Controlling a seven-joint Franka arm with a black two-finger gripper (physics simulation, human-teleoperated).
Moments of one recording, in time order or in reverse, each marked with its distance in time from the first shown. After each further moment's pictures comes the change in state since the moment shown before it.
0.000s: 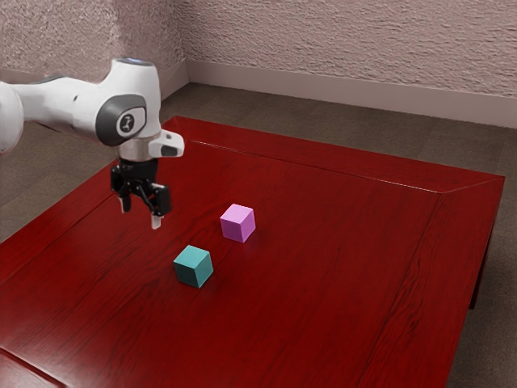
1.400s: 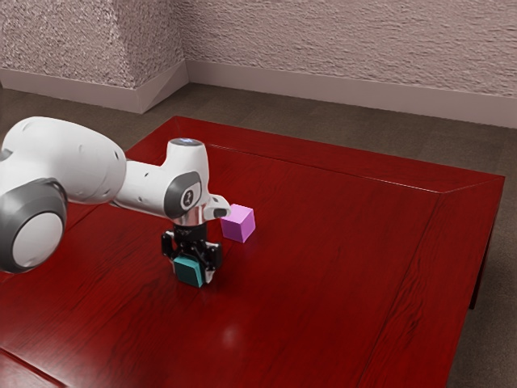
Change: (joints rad) arm -0.014 0.402 -0.039 0.033 -0.270 0.318 -0.153
